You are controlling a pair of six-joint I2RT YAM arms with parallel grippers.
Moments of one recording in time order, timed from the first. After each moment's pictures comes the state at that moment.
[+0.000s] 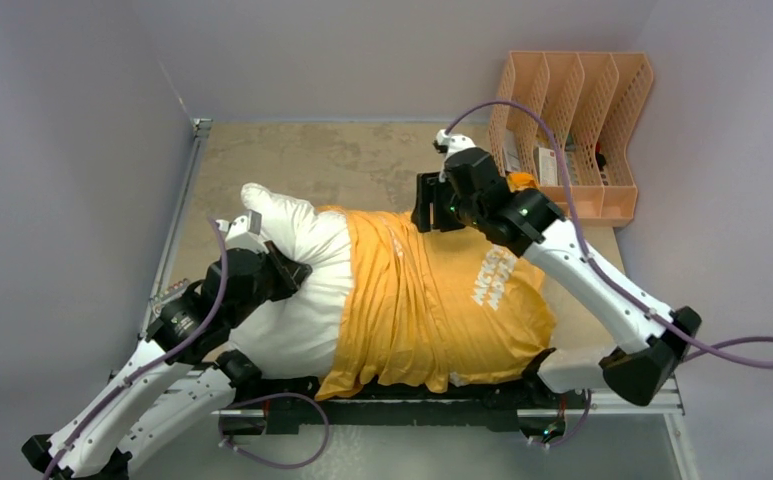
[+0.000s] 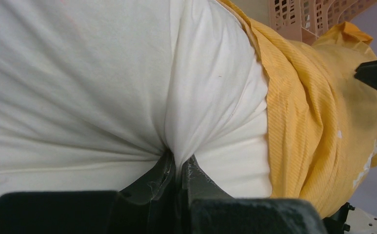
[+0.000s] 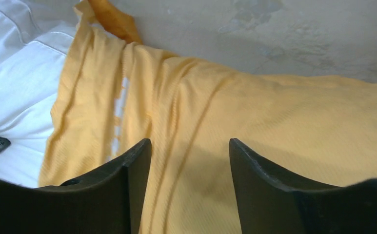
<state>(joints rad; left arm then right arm) -0.69 0.59 0.78 -0.70 -0.24 -0.85 0.72 1.36 1.43 -0.78 0.13 0.45</state>
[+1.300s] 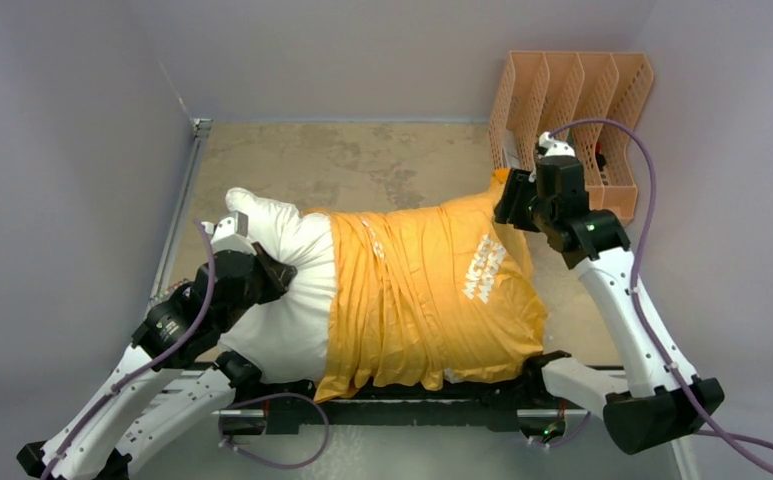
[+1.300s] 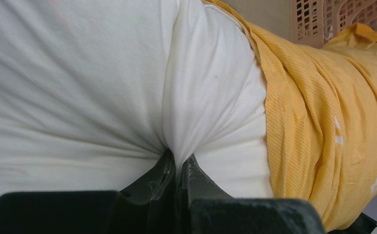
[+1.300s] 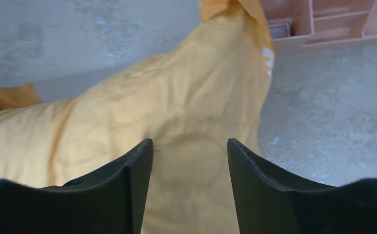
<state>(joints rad) -0.68 0.57 0.85 -0.84 -0.34 -0.83 0.27 1.10 1.19 -0.81 0.21 0.40</state>
